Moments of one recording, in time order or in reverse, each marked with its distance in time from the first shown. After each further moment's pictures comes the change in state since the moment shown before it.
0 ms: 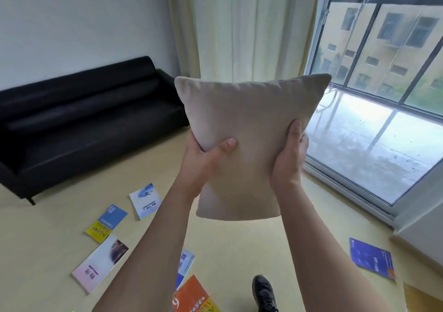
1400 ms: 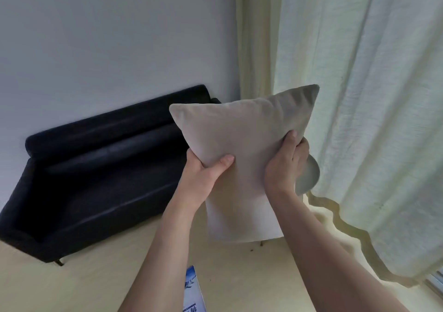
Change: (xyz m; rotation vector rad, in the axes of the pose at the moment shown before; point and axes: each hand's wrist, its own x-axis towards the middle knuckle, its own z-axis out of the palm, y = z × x) left_hand 0.680 -0.007 -0.326 0.244 0.247 -0.045; right_hand 0.418 0.248 0.637 -0.261 -0.032 -0.026
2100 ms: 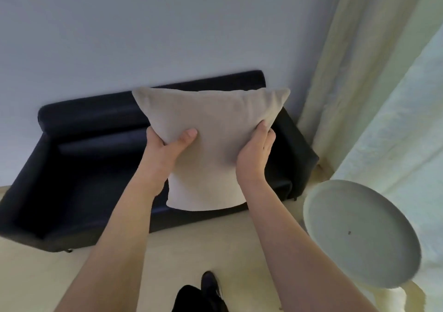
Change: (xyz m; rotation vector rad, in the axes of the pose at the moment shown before) left_hand 0.388 -0.066 -0.243 -0.047 0.359 -0.121; right_hand 0.114 0.110 0.476 0.055 -0.486 0.311
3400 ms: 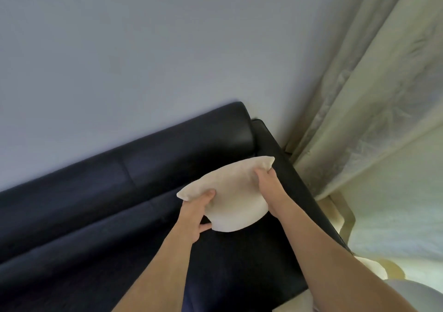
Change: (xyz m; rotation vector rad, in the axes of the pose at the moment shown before) left_hand 0.645 -0.178 0.253 -0.010 -0.034 -0.902; right_hand 0.678 0.101 0.136 -0.464 -0.068 0.574
